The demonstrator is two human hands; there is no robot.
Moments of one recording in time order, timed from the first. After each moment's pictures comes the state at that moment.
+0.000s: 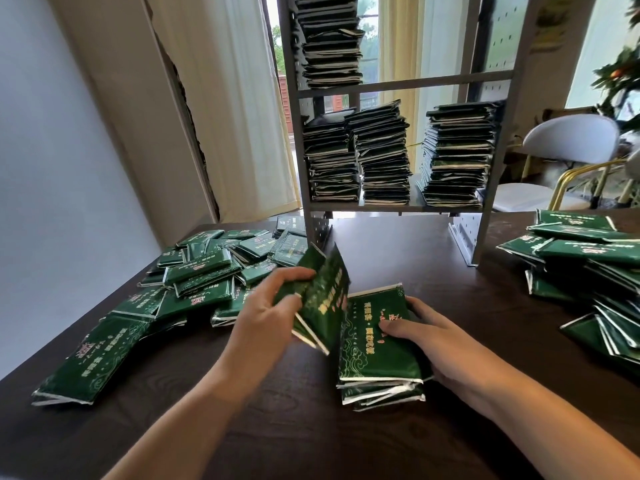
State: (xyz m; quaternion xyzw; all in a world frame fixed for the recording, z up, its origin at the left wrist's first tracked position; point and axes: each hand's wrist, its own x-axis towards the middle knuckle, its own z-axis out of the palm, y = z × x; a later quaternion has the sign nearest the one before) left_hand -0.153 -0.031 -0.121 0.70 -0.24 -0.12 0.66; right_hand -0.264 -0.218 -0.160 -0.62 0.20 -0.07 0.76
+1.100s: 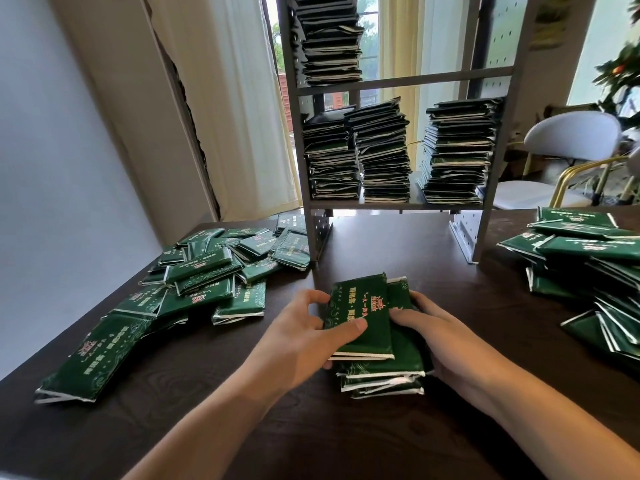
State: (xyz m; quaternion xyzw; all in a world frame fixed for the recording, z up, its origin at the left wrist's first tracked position) left_hand -0.171 -0.051 -0.124 0.81 -0.22 -0.22 0.50; right_hand -0.261 -0.220 -0.161 -0.61 0.19 -0.08 0.77
